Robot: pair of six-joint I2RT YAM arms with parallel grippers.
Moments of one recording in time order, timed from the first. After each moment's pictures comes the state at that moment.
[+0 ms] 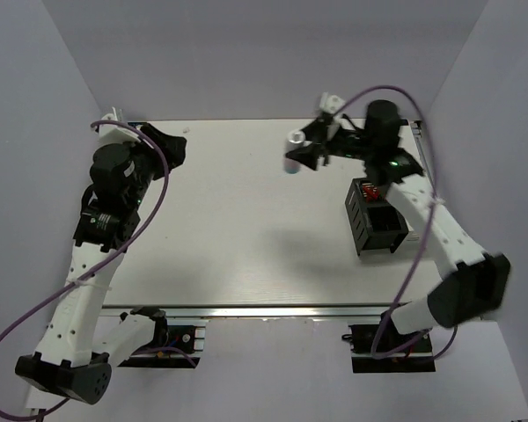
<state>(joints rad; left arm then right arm) -0.23 0.97 1.26 -0.39 -0.11 -0.60 0.47 1.51 1.44 -0.05 -0.92 -0.30</state>
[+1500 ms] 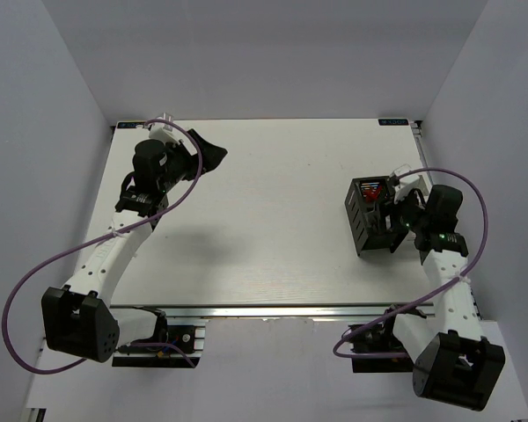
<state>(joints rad) -0.23 1.23 1.03 -0.01 0.23 -0.66 -0.18 0.94 0.68 -0.30 -0.62 -0.44</state>
